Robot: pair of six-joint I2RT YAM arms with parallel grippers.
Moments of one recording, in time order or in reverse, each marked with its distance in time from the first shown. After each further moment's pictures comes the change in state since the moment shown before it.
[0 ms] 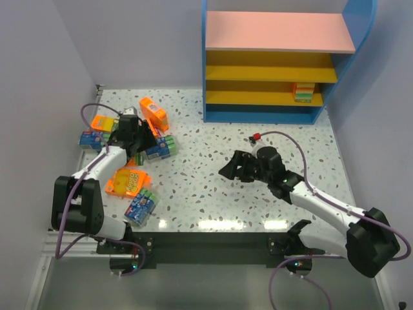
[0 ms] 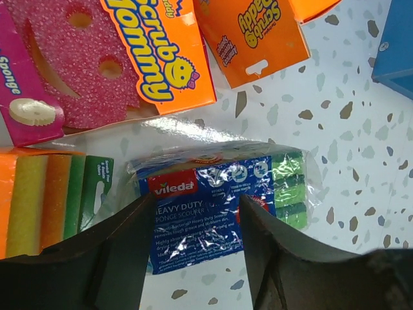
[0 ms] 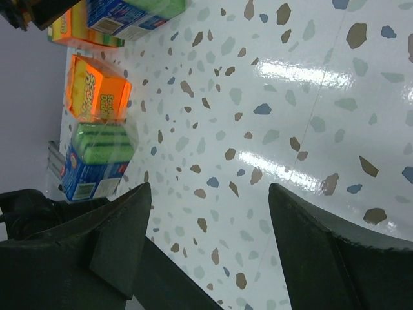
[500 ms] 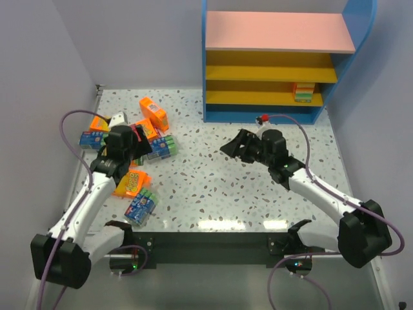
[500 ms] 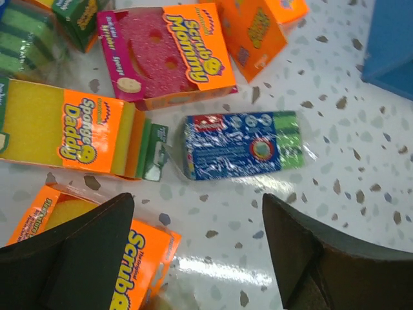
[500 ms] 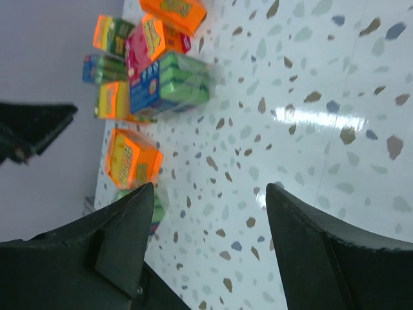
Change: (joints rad) left arm -0.126 -0.448 -0.068 -0.251 -0.242 0.055; right arm -0.135 0.086 0.162 0.066 -0.008 0.045
